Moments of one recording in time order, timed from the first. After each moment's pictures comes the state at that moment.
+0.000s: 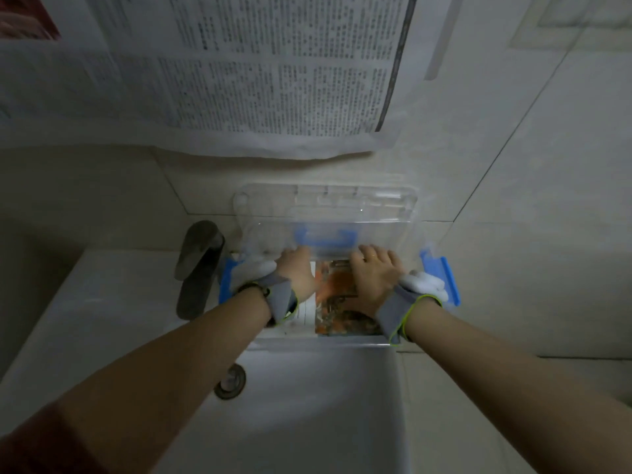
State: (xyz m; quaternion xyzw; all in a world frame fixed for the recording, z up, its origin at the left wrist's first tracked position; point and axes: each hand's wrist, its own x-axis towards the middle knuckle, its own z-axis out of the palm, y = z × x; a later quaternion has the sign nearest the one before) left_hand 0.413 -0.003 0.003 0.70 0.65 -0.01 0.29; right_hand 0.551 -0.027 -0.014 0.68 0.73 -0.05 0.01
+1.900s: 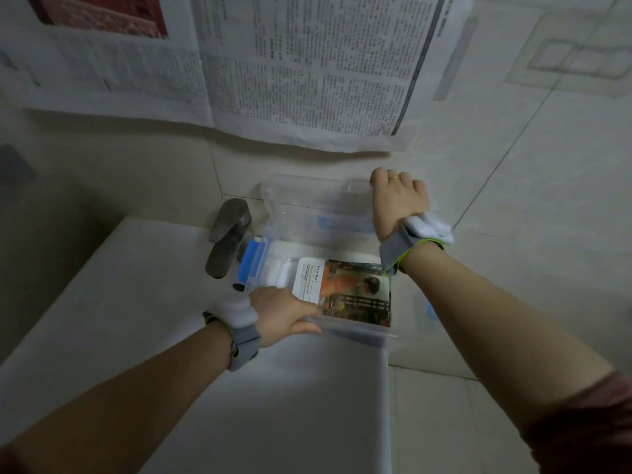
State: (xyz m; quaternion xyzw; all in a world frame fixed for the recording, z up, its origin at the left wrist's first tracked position) left_hand 0.363 -0.102 0.006 0.89 0.44 -0.05 0.12; right_hand 0.554 -0.003 0.068 0.63 0.74 0.18 -0.16
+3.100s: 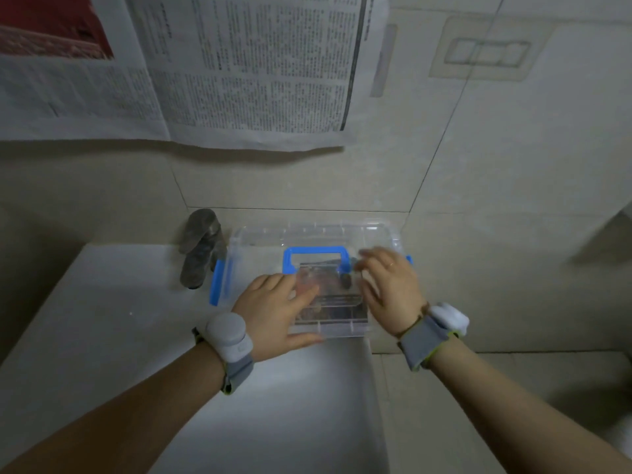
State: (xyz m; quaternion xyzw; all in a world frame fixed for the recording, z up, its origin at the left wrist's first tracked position) left_hand 0.368 -0.115 -0.006 0.91 0.37 0.12 -0.11; right_hand 0.592 -0.130 0.004 0.59 0.76 -0.01 -0.29
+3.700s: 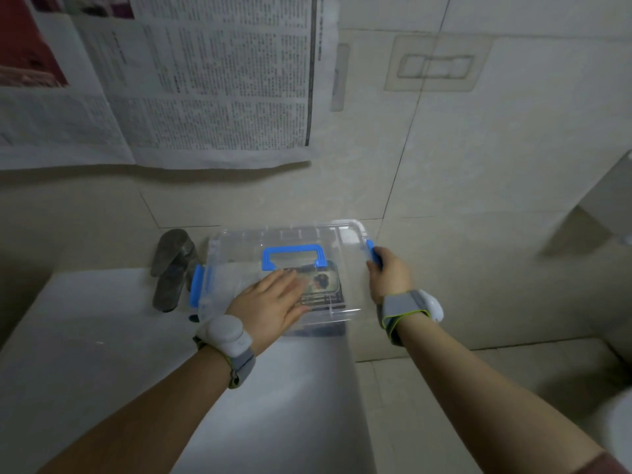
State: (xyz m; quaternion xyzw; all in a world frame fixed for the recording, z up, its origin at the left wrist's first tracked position) left_hand 0.397 -0.091 -0.009 0.92 0.37 0.09 -0.08; right_hand 0.620 -0.093 0.009 0.79 0.47 -0.22 -0.33
